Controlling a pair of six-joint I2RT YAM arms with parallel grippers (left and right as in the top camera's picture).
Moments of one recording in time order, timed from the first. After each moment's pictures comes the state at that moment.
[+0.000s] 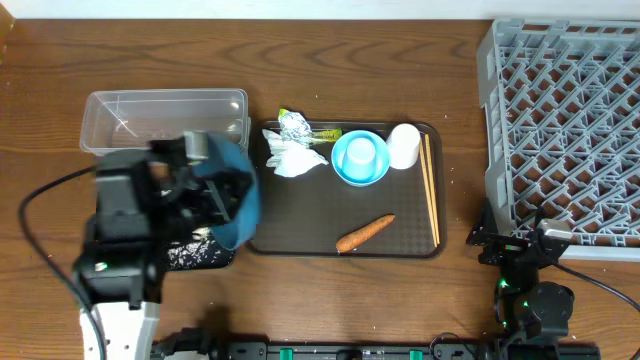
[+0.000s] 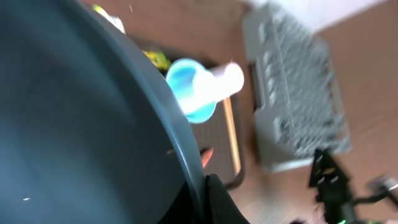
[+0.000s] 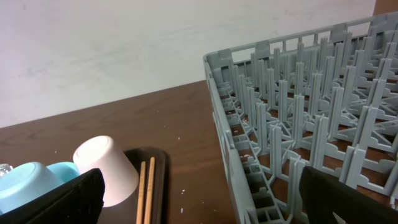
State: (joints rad) left arm -0.01 0.92 0.95 -0.79 0.63 -0.41; right arm -0.01 0.02 0.01 -0.07 0.06 0.24
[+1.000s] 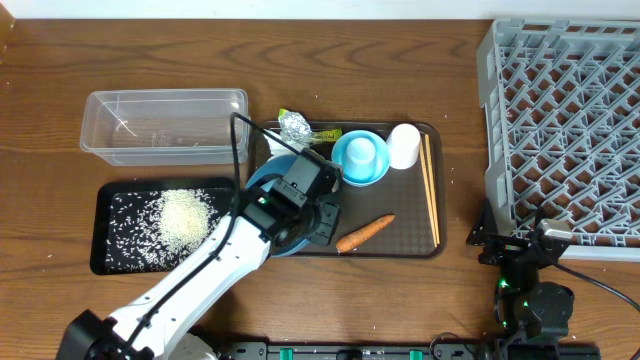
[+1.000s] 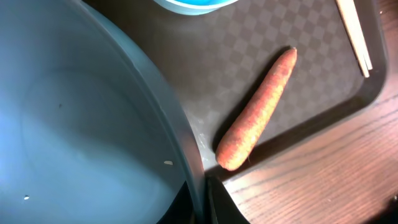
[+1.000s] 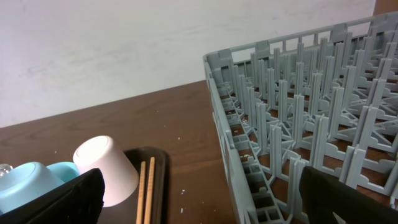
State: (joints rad) left arm -0.65 1.39 0.95 -0.71 0.13 -0.29; right arm -0.01 0.02 0.01 -0.07 0.06 0.24
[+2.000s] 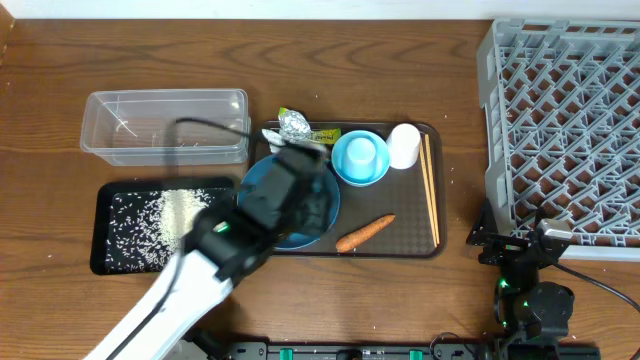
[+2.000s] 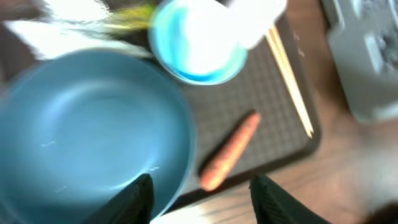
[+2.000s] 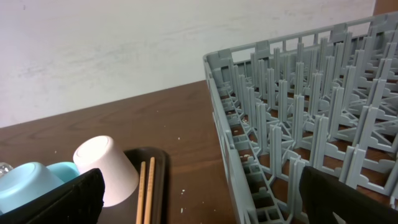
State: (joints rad) left arm -0.65 1.14 1.03 -0.79 -0.01 -0.46; right arm -0.01 0.02 0.01 -0.07 0.06 0.24
